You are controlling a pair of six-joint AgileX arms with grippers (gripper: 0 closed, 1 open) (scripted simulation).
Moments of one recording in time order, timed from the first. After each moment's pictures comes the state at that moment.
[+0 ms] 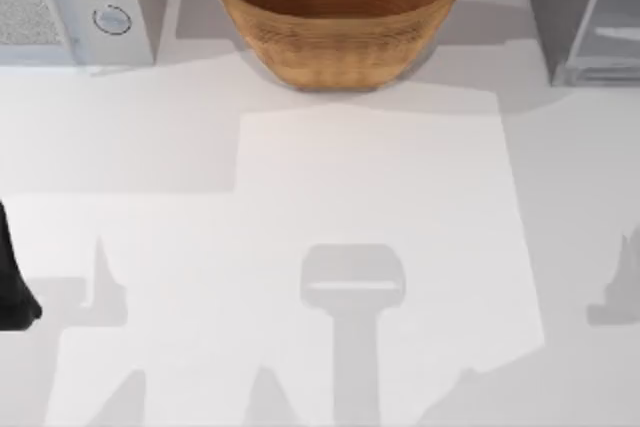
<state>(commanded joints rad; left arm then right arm) 0.00 0.00 0.00 0.00 0.00 0.00 0.00 0.04 0.02 0.03 -0.01 0.00</state>
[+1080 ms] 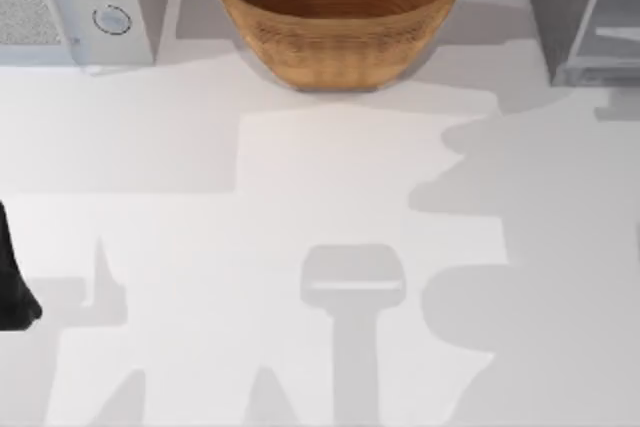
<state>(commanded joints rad) 0.00 0.00 0.00 0.00 0.00 0.00 -0.23 1.74 0.79 0.91 -0.21 0.01</state>
